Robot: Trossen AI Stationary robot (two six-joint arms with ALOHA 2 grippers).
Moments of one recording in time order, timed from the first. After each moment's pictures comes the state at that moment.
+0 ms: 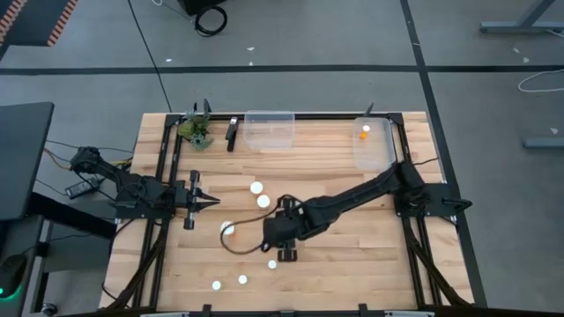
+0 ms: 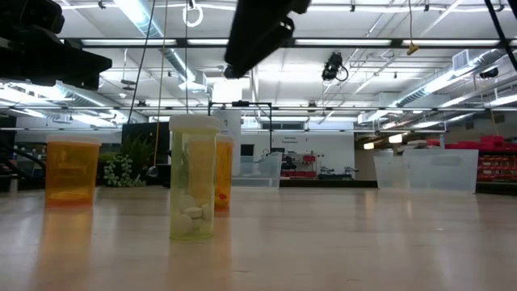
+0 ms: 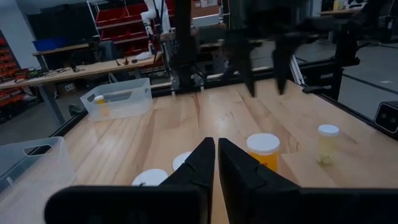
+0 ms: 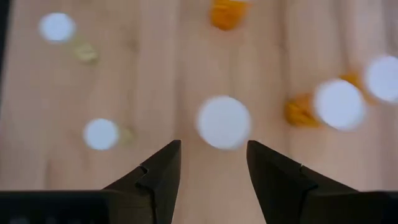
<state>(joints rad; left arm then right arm) -0.46 0.15 0.01 0.10 -0.45 0.12 0.35 2.11 1.90 -0.90 0.20 0.28</state>
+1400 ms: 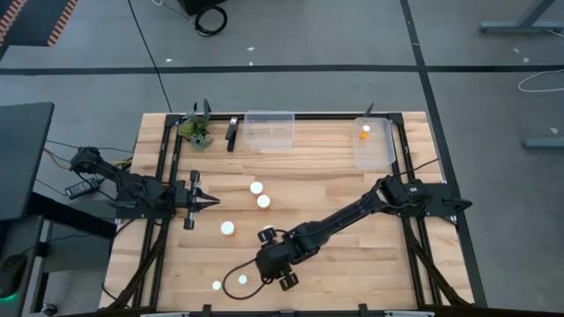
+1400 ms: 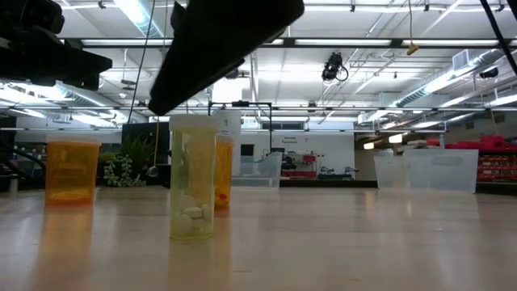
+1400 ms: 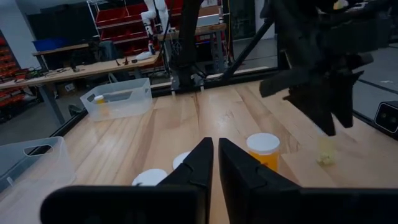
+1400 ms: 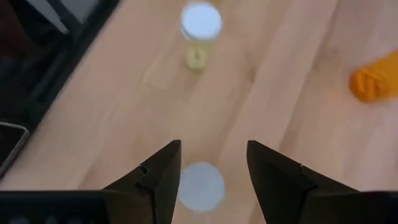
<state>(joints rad) -0.46 0.15 0.01 0.10 -0.45 0.12 0.43 2.27 1.89 -0.61 0.03 -0.05</state>
